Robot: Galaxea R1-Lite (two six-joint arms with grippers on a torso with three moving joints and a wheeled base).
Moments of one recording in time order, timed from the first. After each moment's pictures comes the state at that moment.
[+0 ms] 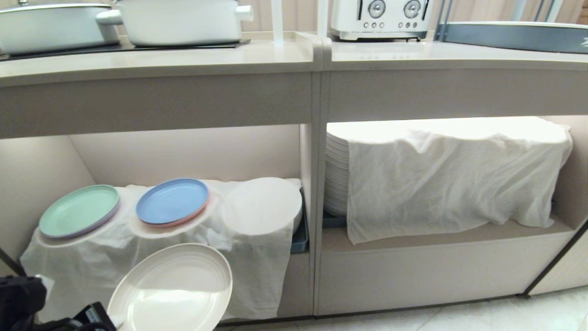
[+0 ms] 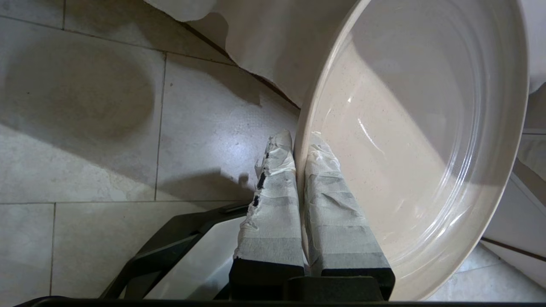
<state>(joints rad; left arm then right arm) -0.01 1.27 -0.08 -0.38 0.00 -0.75 0.00 0.00 0.00 0.00 0.00 0.00</state>
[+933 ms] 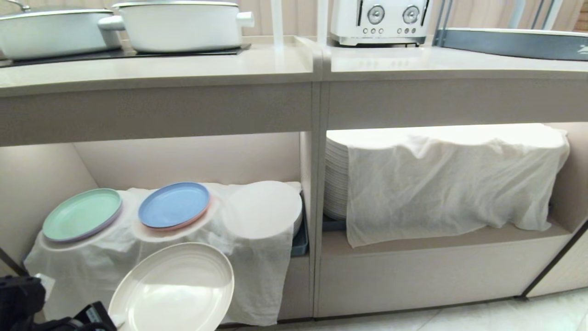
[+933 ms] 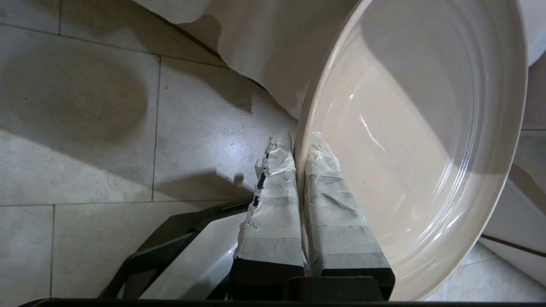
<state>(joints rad) -0.02 1.25 -0.08 -0.38 0.00 -0.75 0.00 0.00 0.00 0.00 0.00 0.00</state>
